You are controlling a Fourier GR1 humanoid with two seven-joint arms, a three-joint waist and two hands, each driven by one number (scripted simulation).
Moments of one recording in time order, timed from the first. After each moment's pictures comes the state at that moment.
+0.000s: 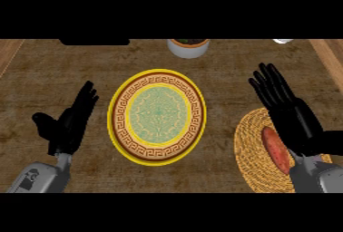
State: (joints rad) left arm -0.19 0.41 -0.29 -1.43 0.40 0.30 0.02; right arm -0.18 -0.28 0.12 -1.70 -0.43 0.08 0.01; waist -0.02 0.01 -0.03
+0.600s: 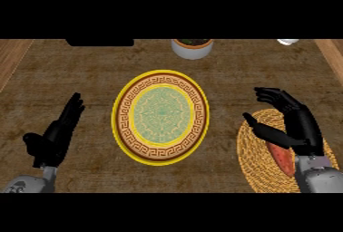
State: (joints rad) left arm -0.09 0.47 -0.26 -1.37 0.34 0.22 -0.13; right arm -0.14 -0.32 0.13 -1.58 -0.08 -0.20 0.03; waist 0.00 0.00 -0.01
